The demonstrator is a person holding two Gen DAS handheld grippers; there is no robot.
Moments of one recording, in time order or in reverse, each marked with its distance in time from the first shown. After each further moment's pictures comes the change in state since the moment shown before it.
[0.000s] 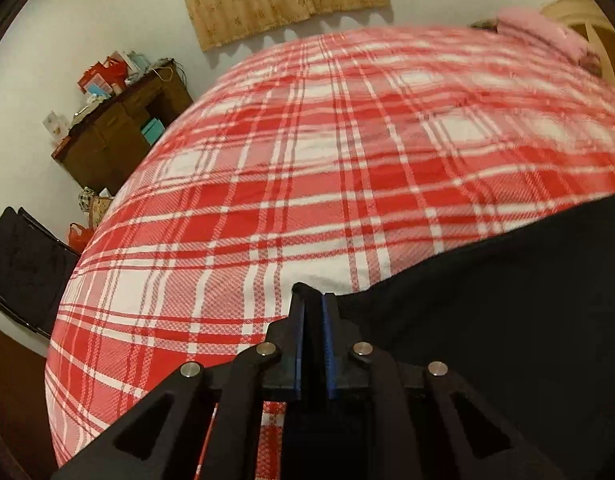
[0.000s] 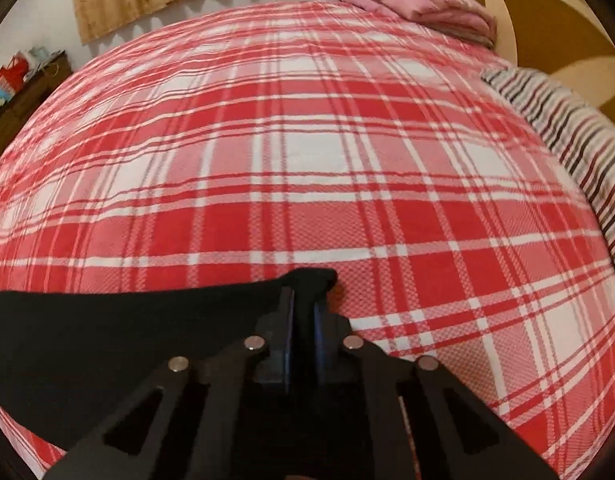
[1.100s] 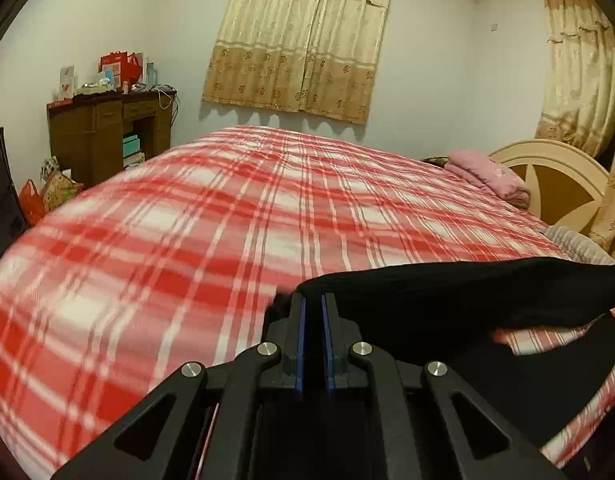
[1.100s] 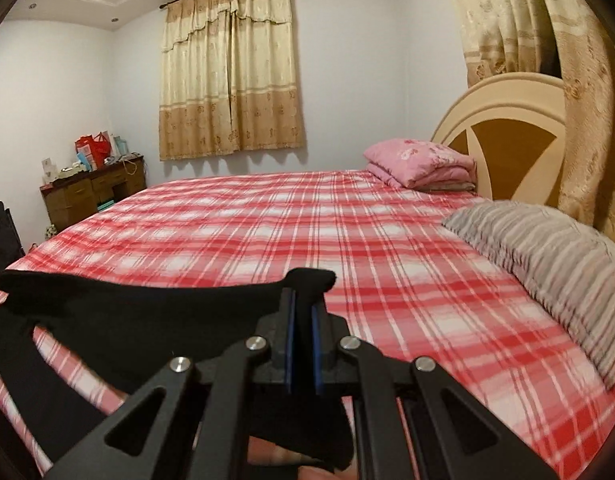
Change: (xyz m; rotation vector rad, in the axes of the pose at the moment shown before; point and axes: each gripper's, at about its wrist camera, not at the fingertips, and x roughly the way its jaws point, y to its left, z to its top) left arm -0.129 0.049 -0.144 -0.291 -0.365 -0.347; right arm -0.201 -0.021 -0.145 -0.067 -0.624 0.132
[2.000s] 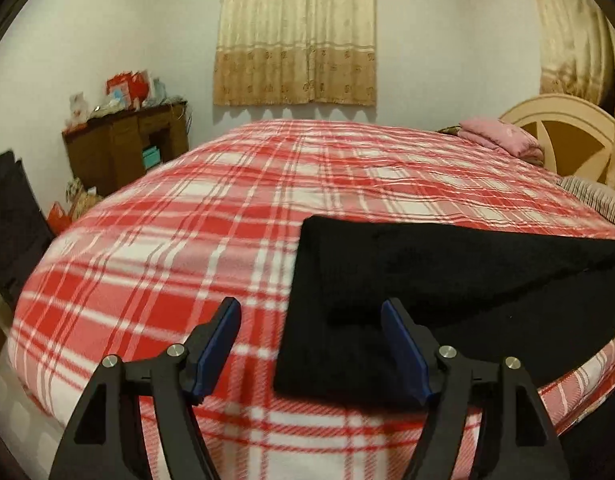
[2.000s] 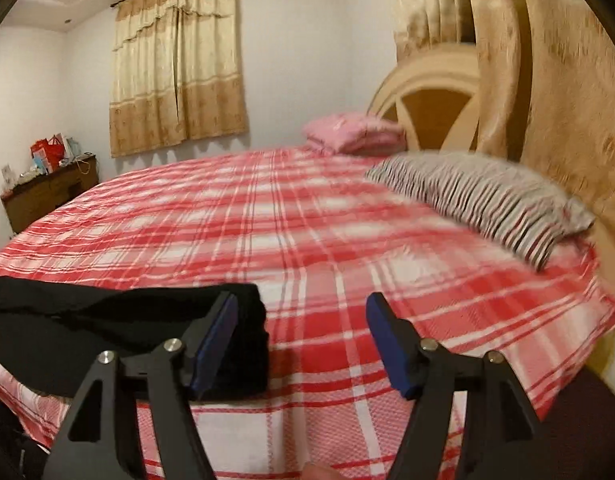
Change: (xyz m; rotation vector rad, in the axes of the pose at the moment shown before) left arm -0.029 -0.013 -0.042 0.142 0.031 0.122; right arm -0.098 -0.019 -0.084 0.077 0.020 -0.203
